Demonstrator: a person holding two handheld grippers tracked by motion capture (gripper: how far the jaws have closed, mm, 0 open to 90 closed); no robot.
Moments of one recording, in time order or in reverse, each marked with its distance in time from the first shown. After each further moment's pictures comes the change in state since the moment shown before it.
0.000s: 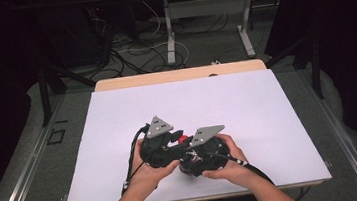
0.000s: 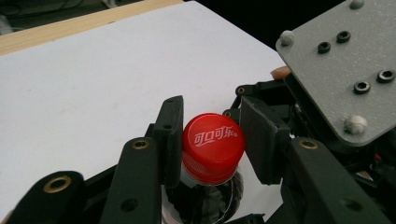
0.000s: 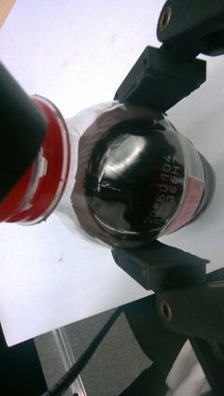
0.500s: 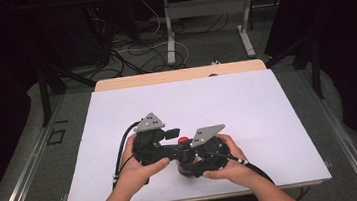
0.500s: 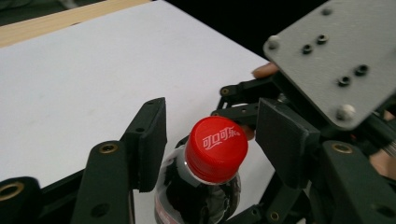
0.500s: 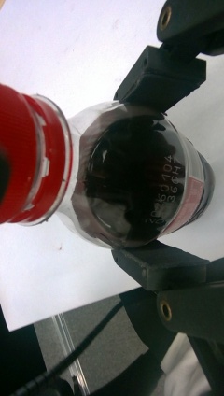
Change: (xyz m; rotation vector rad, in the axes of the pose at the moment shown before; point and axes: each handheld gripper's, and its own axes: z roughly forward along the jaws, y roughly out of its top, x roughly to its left) left arm 0.030 0.003 -0.010 0.017 -0.256 0.076; right arm -0.001 0.000 -0.001 0.006 0.062 -0.009
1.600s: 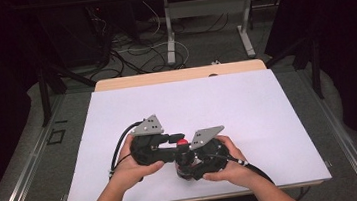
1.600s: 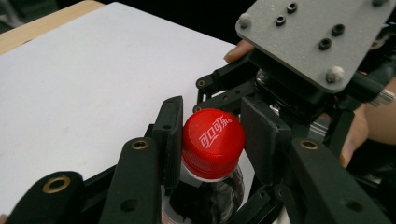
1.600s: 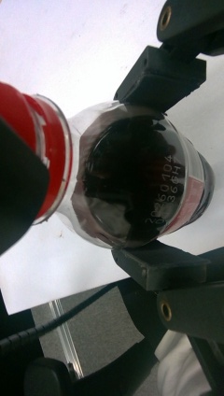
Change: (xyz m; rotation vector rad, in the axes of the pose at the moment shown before) left arm 0.000 -0.005 0.004 0.009 -0.015 0.081; right arm 0.004 0.001 0.000 -0.006 0.014 -0.018
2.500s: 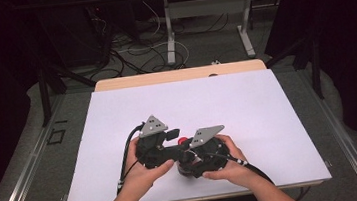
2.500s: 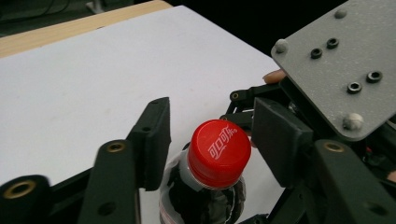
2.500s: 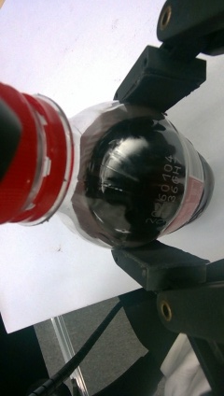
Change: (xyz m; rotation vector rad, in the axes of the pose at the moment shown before) left arm -0.012 0.002 0.004 -0.042 0.130 -0.120; right arm -0.003 -0.002 0.002 0.005 -0.031 0.020
